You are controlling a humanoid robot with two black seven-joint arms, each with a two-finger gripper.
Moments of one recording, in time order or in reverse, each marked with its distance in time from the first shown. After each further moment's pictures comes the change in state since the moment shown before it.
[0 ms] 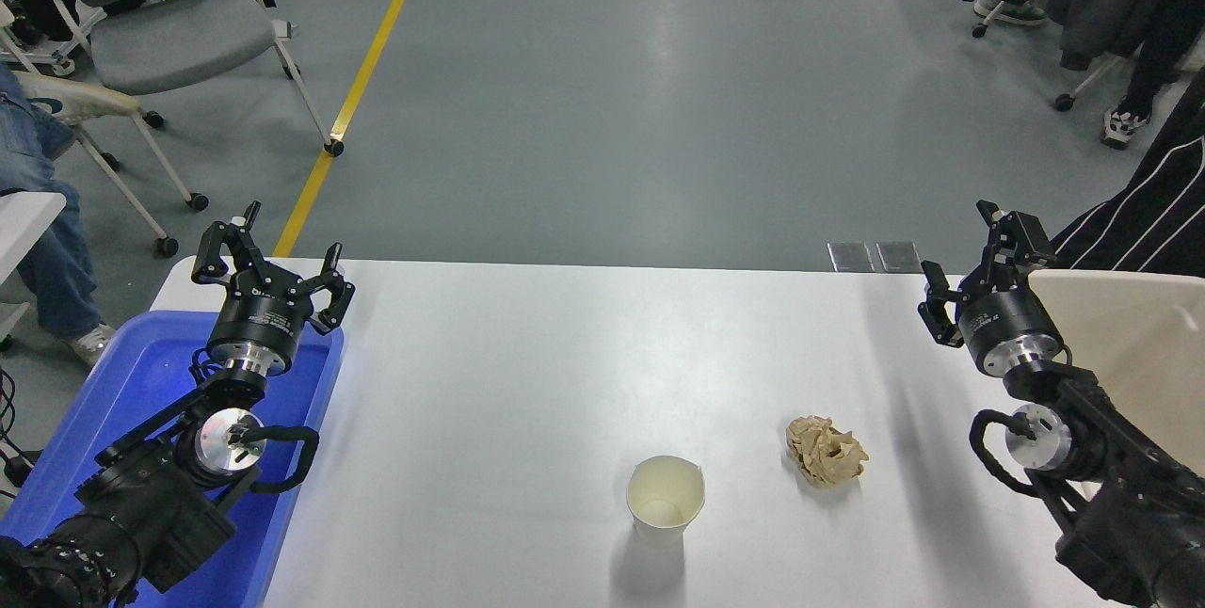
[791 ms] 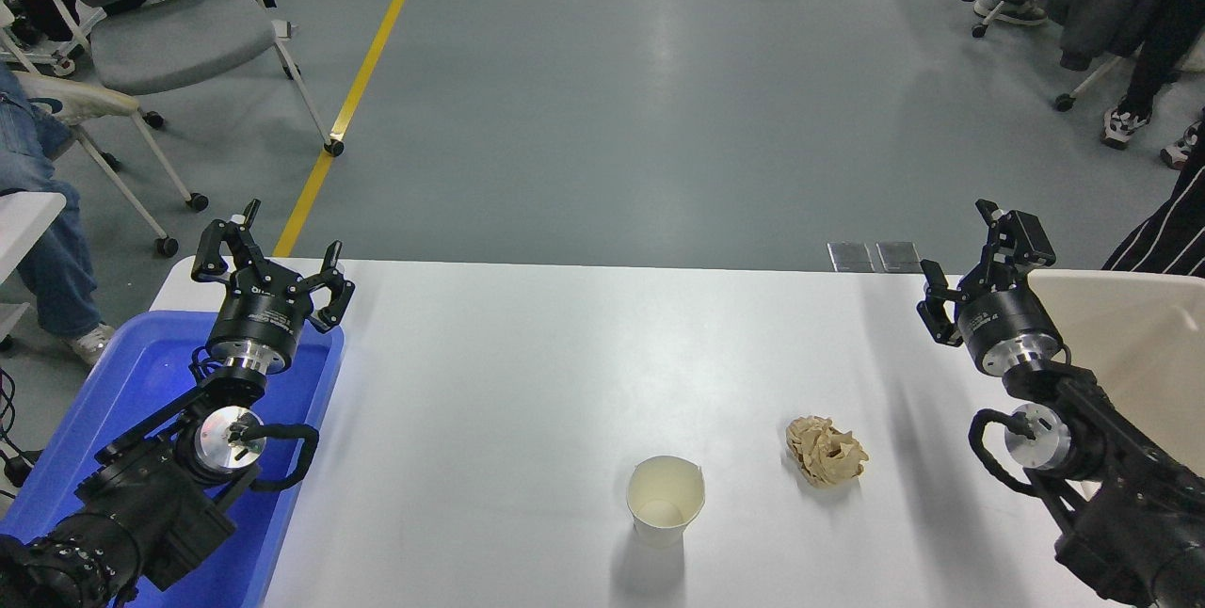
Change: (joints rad) left arm -0.004 0.001 0.000 0.000 -0.001 0.001 0.000; right arm -0.001 0.010 0.004 0.004 0.000 -0.004 0.001
